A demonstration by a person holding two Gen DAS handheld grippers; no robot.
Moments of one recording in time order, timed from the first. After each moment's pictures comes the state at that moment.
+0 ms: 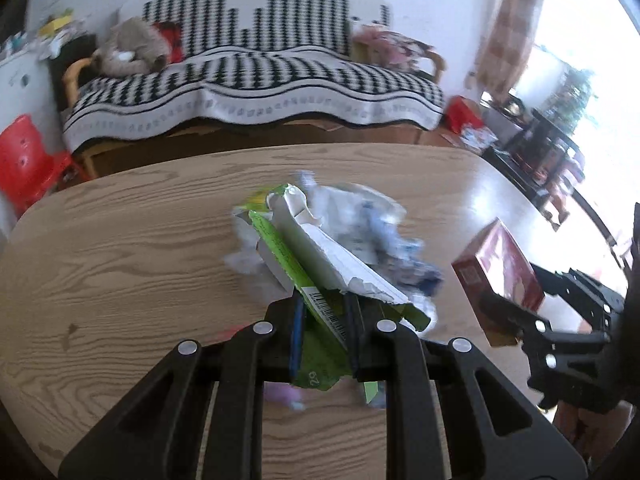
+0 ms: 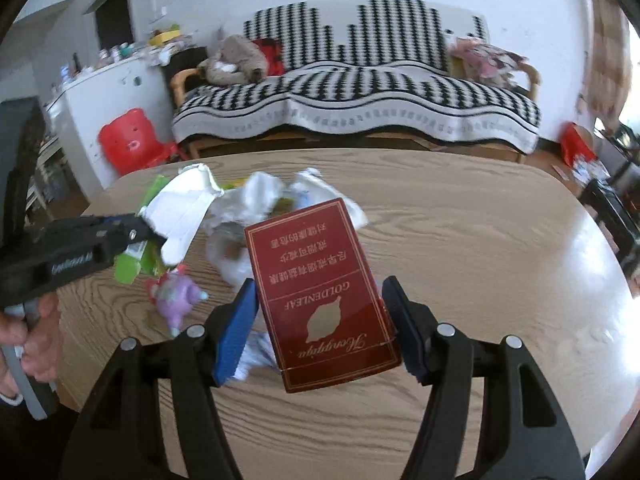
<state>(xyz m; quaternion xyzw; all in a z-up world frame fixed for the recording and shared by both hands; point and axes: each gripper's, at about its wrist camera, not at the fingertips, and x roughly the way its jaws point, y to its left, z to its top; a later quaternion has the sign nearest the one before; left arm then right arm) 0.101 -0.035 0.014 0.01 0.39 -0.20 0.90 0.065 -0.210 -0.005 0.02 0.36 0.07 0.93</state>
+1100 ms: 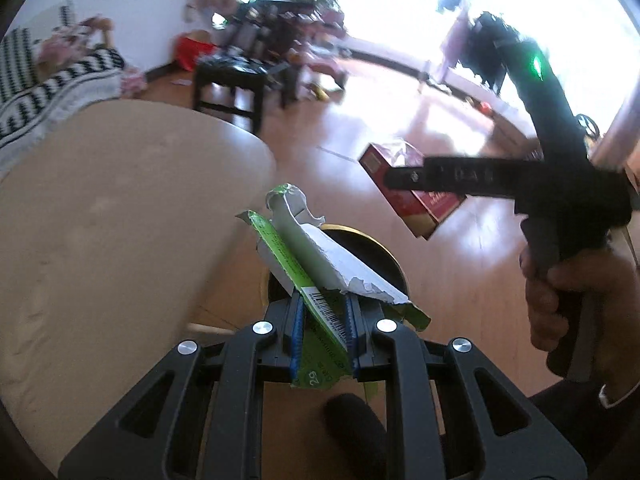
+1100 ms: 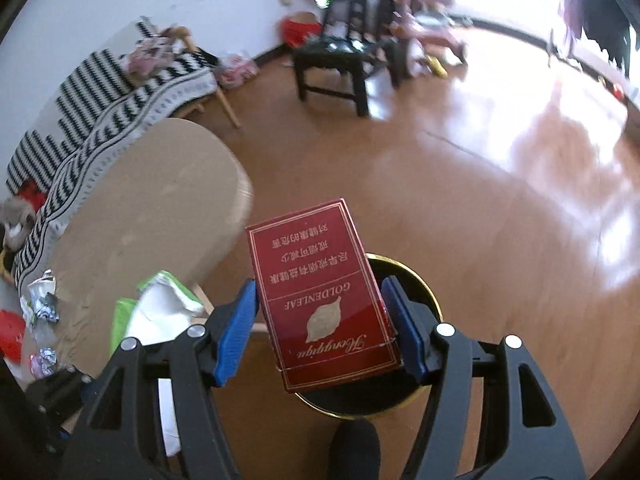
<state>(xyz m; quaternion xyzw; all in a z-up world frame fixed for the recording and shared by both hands) -0.131 -0.438 -0.060 0.19 0.39 -0.56 0.71 -0.247 -0.633 -0.072 0.30 0.38 -0.30 0.82</state>
